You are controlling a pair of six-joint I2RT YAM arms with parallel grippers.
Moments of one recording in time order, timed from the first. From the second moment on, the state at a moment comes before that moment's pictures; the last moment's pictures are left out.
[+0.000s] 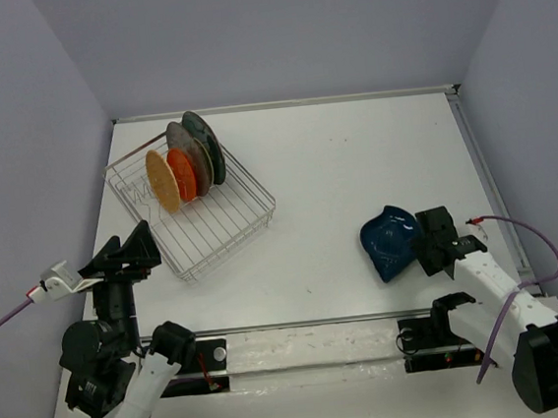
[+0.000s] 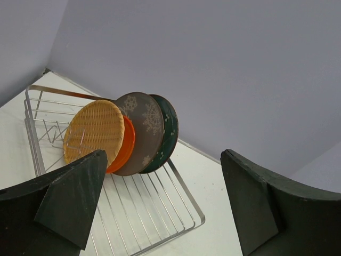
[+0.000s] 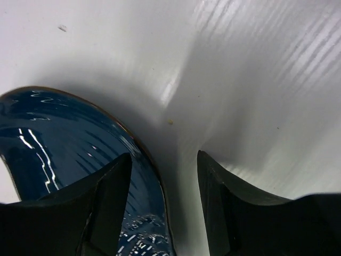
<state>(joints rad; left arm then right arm) -0.53 0.01 0.67 -0.35 -0.63 -0.45 0.20 0.88 0.41 -0.69 0.42 1.33</state>
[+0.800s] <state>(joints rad) -0.53 0.01 0.67 -0.35 -0.65 -0.44 0.13 1.01 0.33 -0.10 0.22 1.16</state>
